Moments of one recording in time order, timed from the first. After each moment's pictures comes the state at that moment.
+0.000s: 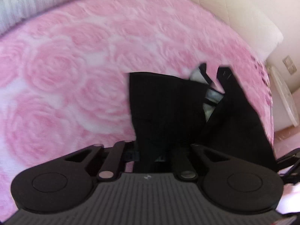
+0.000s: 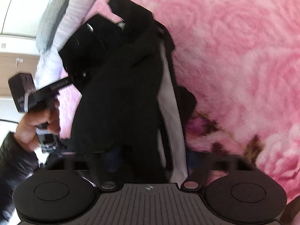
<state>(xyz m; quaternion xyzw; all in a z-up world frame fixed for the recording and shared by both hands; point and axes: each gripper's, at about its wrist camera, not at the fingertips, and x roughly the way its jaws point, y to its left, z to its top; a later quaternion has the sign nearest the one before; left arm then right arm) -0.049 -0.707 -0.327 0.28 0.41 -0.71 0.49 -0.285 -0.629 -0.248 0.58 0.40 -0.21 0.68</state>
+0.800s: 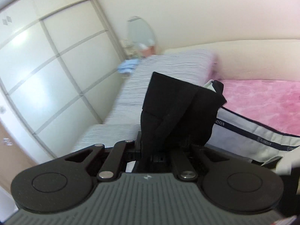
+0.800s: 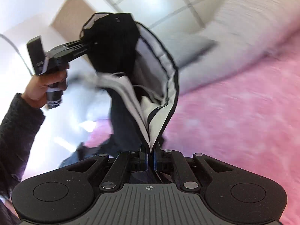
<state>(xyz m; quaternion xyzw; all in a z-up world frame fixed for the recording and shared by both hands) -0.028 -0.667 0.050 0.33 0.03 -0.66 0.68 -0.261 -0.652 0.010 0.36 0.29 -0.06 0.88</state>
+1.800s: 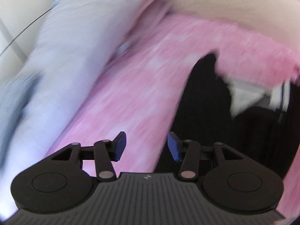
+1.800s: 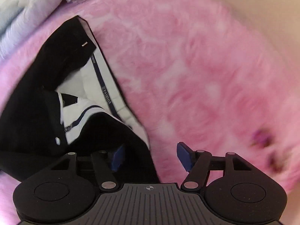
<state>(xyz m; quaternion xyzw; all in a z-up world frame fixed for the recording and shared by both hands) -0.109 -0.837 -0.182 0.46 0.21 -0.64 0.58 -0.437 -0.946 -0.198 0.24 0.52 -0.36 0.73</state>
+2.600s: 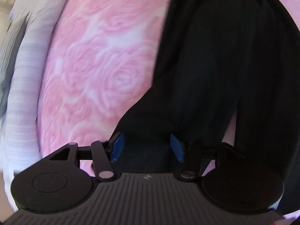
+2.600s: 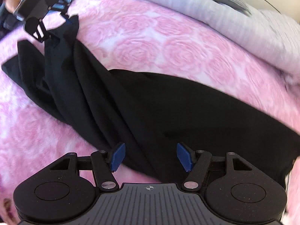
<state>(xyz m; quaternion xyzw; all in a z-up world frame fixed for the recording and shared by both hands) 0.160 -0.521 -0.347 0.67 0.04 -0.64 0.38 -0.106 -0.587 -0.269 -0.07 0.55 -0.03 0.83</state>
